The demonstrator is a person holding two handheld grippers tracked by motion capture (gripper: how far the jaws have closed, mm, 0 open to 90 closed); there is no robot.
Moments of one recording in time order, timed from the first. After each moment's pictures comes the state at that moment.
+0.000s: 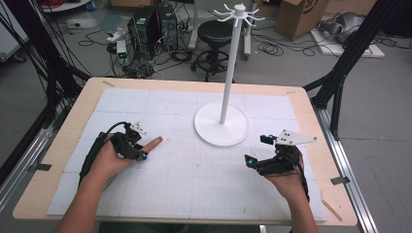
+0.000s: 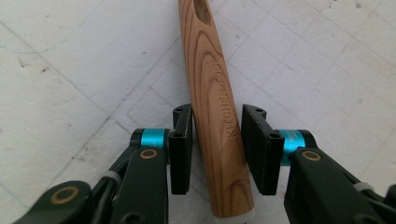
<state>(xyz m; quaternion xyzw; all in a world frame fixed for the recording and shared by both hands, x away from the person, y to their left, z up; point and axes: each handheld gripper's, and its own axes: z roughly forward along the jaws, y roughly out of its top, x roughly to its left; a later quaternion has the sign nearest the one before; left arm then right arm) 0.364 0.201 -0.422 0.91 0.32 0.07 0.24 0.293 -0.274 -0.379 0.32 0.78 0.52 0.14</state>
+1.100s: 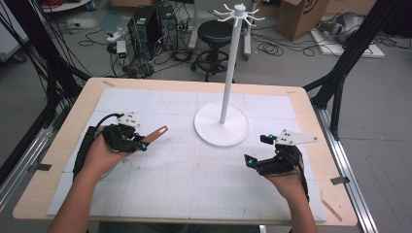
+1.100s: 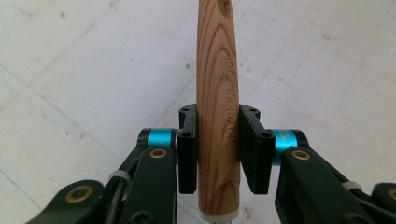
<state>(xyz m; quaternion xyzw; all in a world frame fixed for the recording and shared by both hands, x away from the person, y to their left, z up) 0.348 0.203 -0.366 0.90 0.27 0.11 0.34 0.293 -0.273 -0.378 0.32 0.78 0.52 0.14</state>
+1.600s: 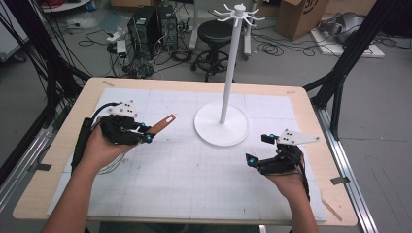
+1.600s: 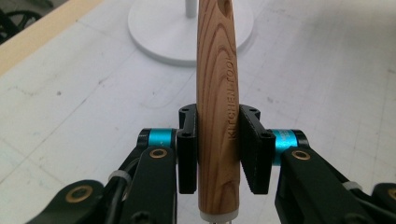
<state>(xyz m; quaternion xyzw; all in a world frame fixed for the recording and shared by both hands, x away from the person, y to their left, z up) 0.343 0.193 -0.325 0.87 0.23 0.09 0.42 0.293 -0.277 -0.376 0.32 0.78 0.53 0.14</state>
